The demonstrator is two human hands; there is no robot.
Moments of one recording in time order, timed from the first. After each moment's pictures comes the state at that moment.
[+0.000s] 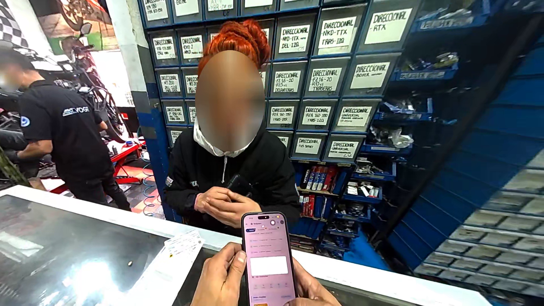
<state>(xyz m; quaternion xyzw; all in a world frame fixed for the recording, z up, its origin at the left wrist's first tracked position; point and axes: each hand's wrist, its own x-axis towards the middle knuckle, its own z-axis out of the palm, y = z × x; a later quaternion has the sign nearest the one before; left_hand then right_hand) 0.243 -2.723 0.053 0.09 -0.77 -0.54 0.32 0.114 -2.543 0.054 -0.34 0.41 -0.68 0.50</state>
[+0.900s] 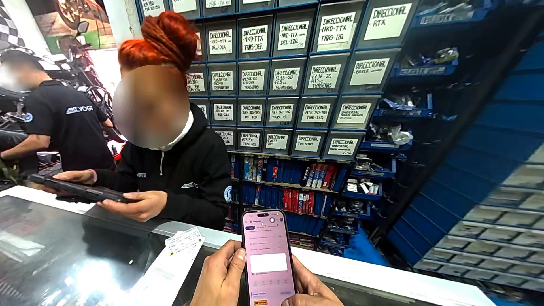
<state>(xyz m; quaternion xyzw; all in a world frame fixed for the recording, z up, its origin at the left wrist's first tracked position) 0.243 -2.722 0.054 0.10 -0.77 -0.54 0.32 0.113 -2.545 0.054 -0.35 0.41 -0.68 0.50</state>
